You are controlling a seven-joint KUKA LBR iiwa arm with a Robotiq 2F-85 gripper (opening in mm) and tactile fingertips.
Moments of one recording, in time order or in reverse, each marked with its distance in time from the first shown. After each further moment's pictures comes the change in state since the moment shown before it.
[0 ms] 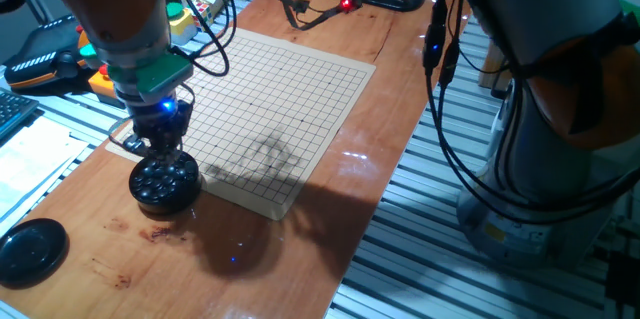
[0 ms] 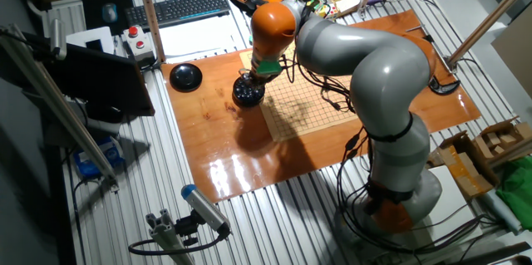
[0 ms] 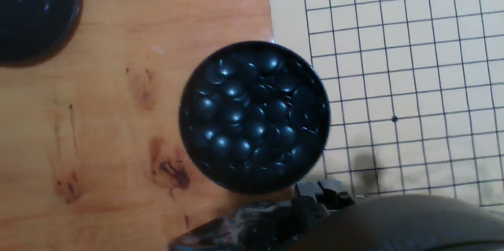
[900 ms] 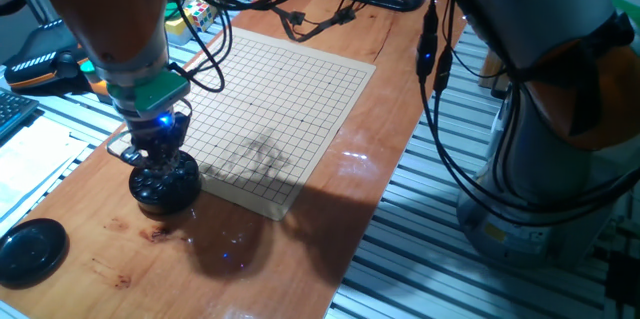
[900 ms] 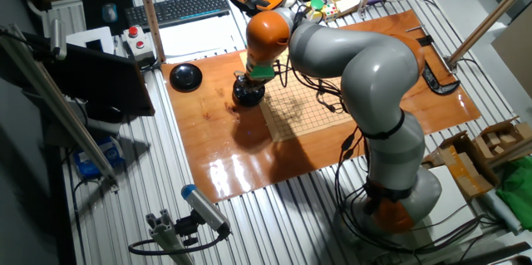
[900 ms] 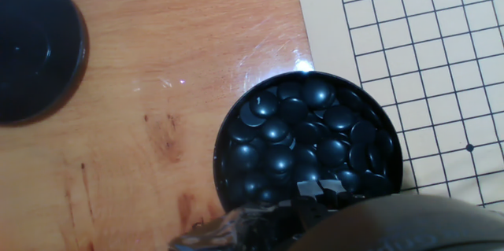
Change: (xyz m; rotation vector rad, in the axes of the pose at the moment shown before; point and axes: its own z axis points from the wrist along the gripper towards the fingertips) arm -0.008 0.005 0.029 0.014 -0.021 0.025
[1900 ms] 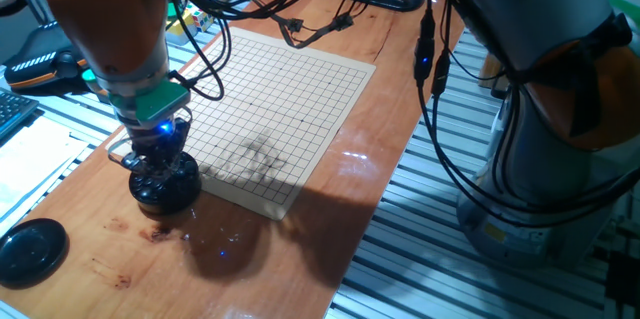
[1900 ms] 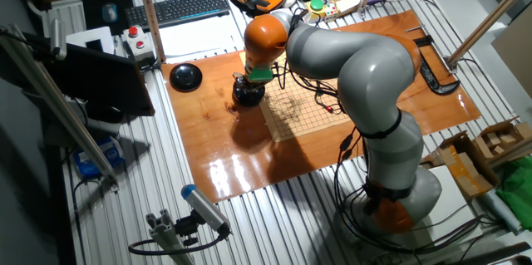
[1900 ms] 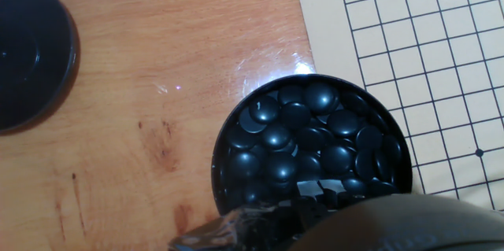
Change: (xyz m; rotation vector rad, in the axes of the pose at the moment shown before) arm -0.002 0.001 0.011 0.006 -0.013 0.004
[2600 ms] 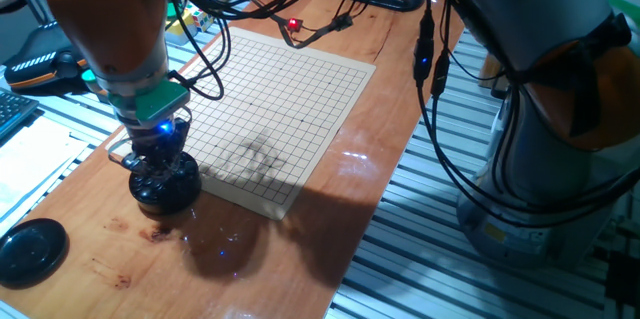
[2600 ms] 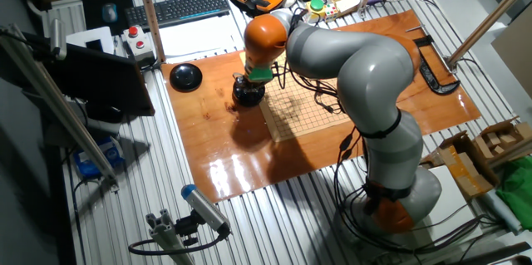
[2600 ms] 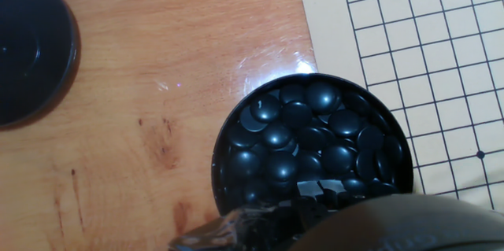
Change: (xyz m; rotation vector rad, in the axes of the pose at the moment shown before) arm 0.000 0.000 0.000 0.006 0.008 -0.028
